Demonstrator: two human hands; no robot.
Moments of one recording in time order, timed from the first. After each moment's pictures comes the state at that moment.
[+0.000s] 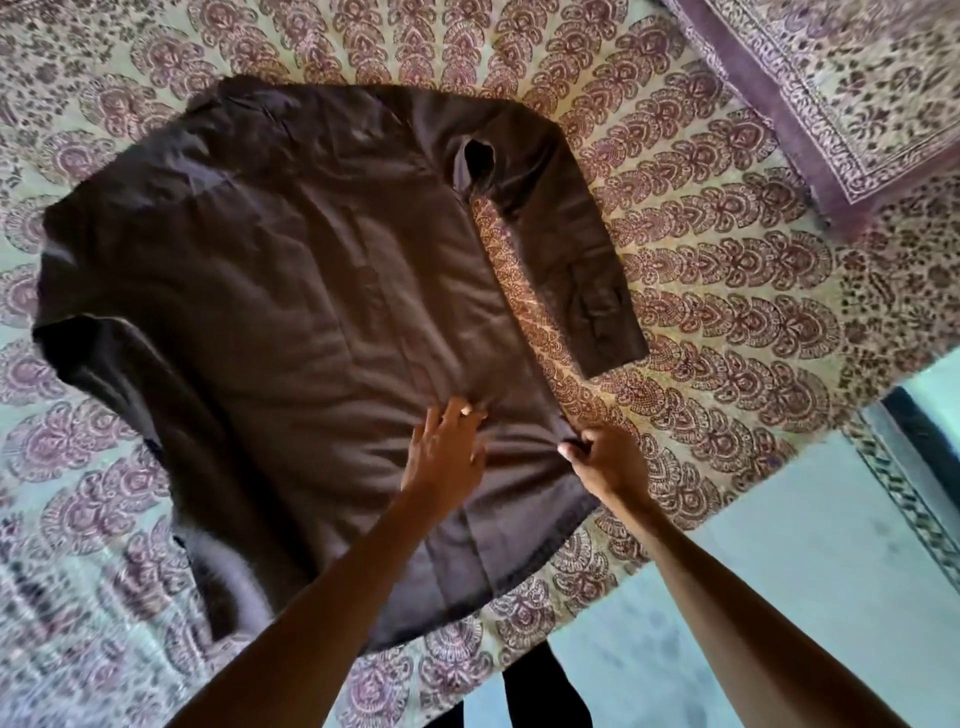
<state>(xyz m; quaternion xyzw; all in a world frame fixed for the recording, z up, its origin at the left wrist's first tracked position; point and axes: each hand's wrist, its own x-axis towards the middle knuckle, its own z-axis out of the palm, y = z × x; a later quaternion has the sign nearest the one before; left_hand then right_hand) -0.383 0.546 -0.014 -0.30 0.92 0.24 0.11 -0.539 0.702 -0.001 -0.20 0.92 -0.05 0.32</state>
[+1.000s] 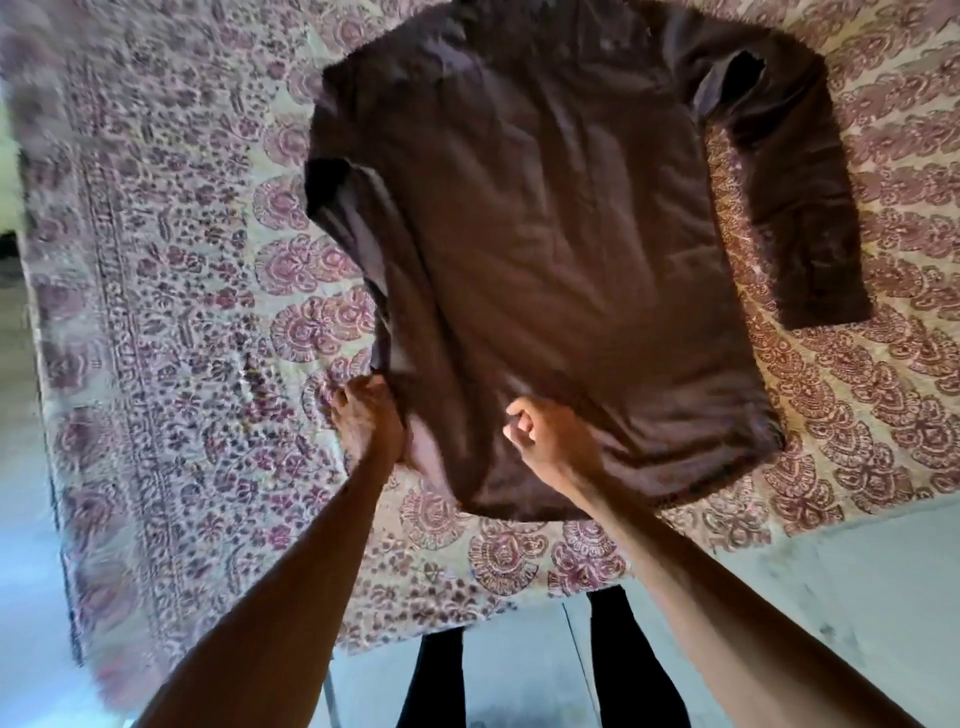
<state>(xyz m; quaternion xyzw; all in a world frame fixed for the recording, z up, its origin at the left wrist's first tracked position) -0.095 0.492 -0.022 -0.77 0.56 0.30 -0.07 -0.290 0.617 0.002 -0.46 0.78 -0.16 0.38</state>
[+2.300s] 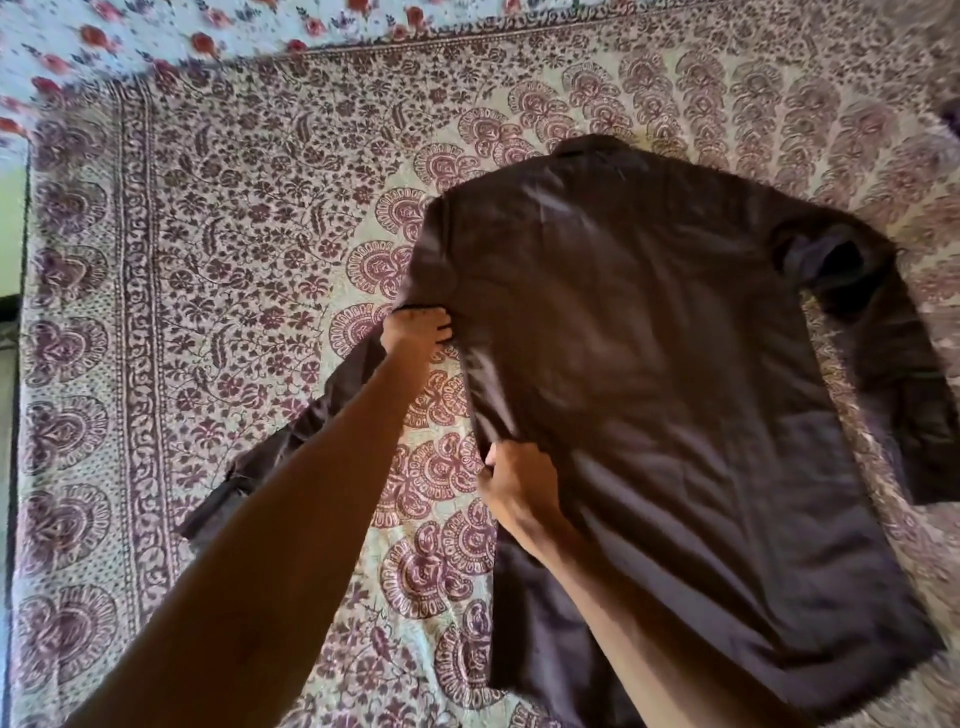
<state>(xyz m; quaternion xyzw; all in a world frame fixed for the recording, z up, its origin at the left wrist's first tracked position) -0.138 0.166 -0.014 -0.62 0.38 0.66 -0.19 -0.186 0.369 -0.017 -0.44 0.84 -0.04 0.30</state>
